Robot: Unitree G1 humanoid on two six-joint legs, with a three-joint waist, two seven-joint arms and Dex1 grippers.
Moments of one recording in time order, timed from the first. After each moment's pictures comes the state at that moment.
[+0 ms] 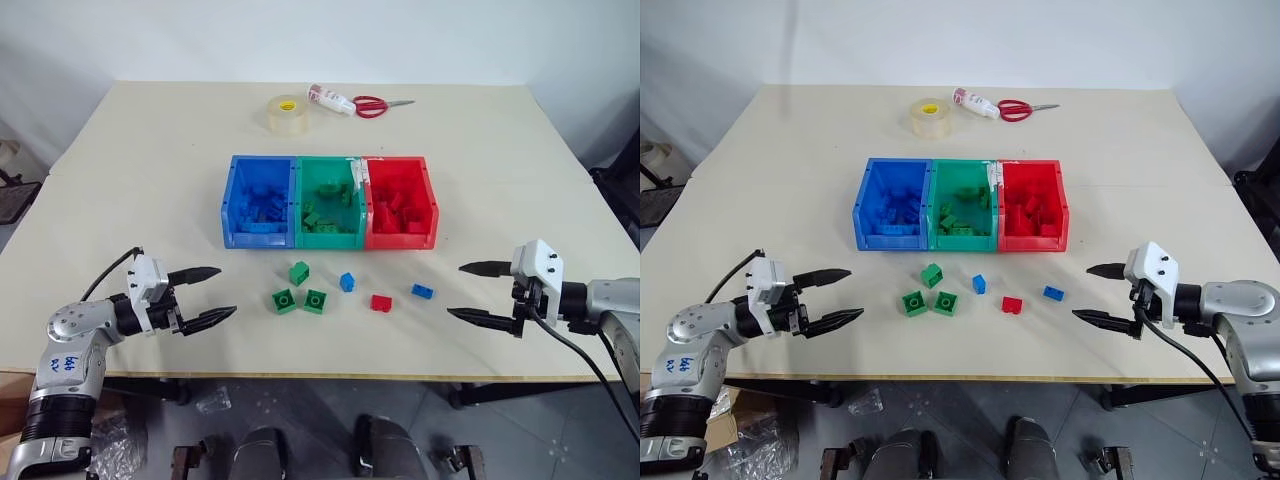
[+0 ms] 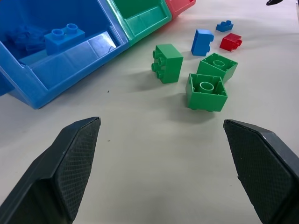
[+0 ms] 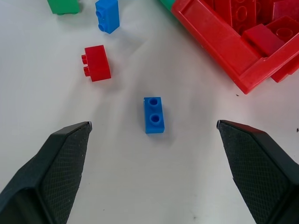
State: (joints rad) left arm -0.22 0.69 0.20 0.25 -0.45 0.03 -1.19; right arm -0.22 -0.91 -0.14 0.04 0.39 0.22 1.22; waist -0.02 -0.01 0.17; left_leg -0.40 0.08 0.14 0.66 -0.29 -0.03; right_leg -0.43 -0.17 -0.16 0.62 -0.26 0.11
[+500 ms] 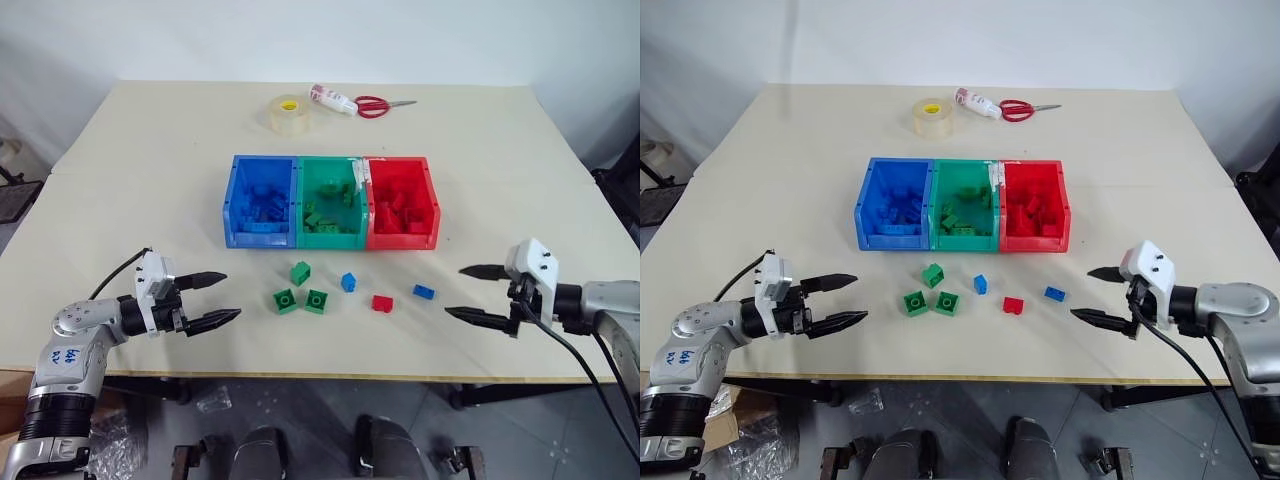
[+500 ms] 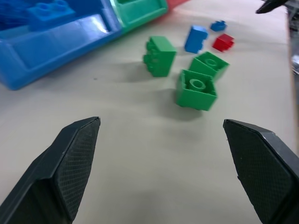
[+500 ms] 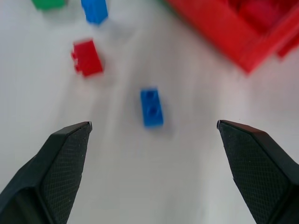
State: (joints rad) left arm -0.23 0.71 0.17 0.19 -0.47 0.21 -1.22; right arm -0.13 -0.96 -0.19 -0.03 0.40 0.38 1.17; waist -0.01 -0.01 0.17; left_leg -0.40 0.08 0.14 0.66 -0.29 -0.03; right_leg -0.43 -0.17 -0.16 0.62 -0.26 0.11
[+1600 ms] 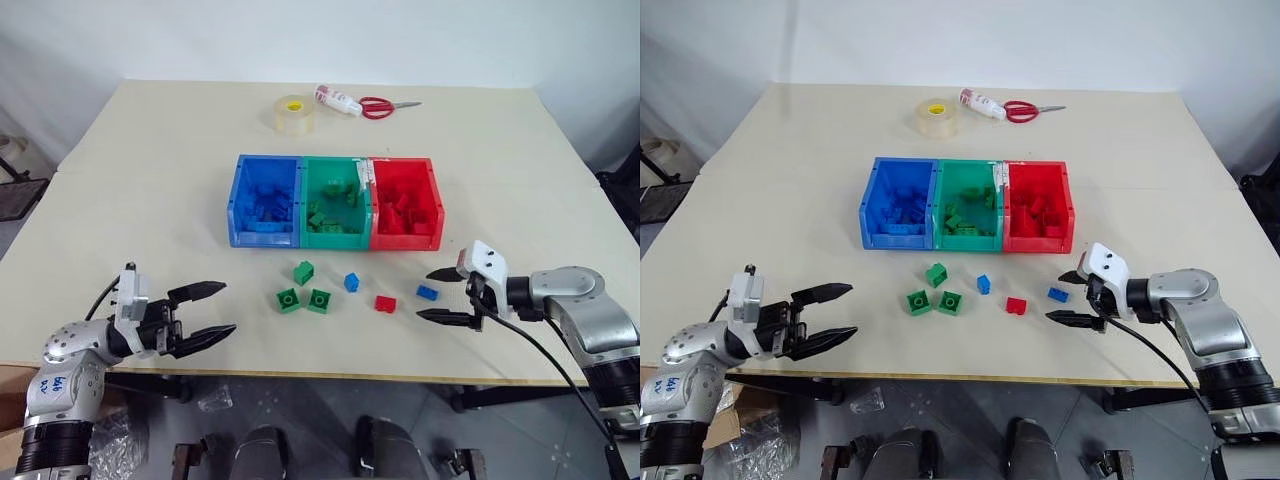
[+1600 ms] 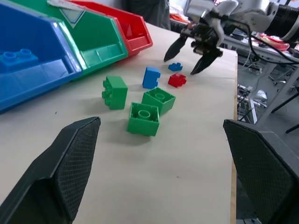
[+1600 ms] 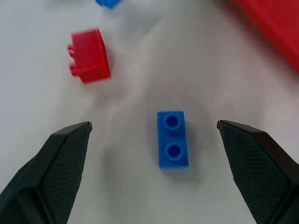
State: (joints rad) left arm -0.10 0.64 0.28 0.09 -0.61 0.17 -1.30; right arm -0.42 -0.82 0.09 0.15 0.24 0.34 1.18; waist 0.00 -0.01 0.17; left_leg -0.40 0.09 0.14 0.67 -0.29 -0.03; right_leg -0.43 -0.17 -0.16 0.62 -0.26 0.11
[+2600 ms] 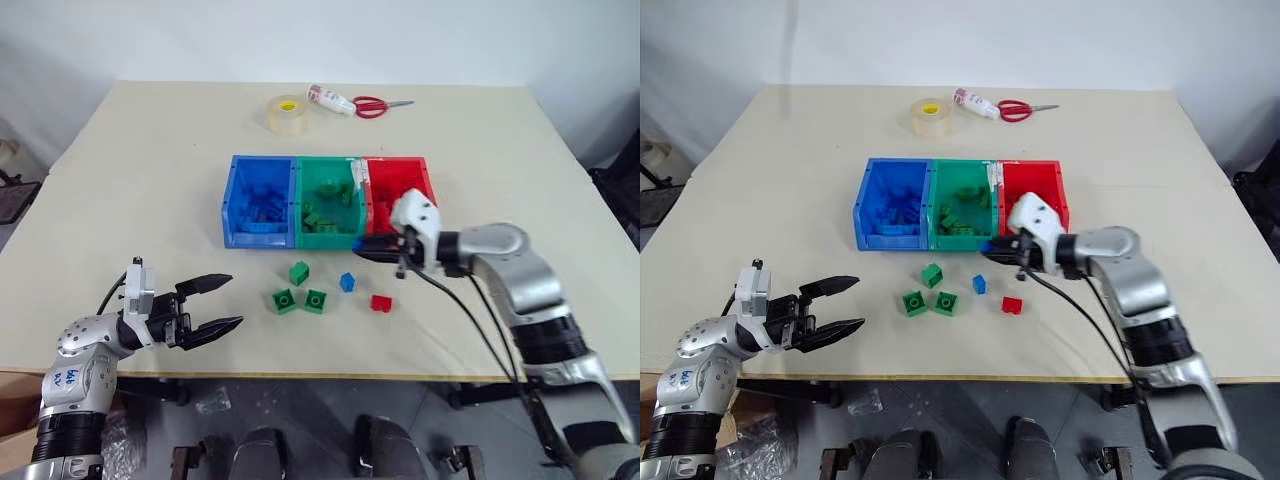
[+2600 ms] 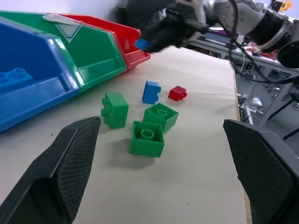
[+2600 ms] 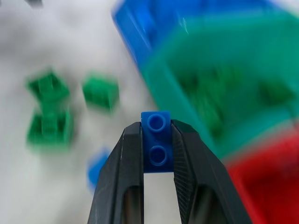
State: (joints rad) left arm -0.15 0.60 0.25 0.13 -0.62 0.13 -1.30; right arm -0.79 -0.45 0.19 0.14 0.21 0.41 1.01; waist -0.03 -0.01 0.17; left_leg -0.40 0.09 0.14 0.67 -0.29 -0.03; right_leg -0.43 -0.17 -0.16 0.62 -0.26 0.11
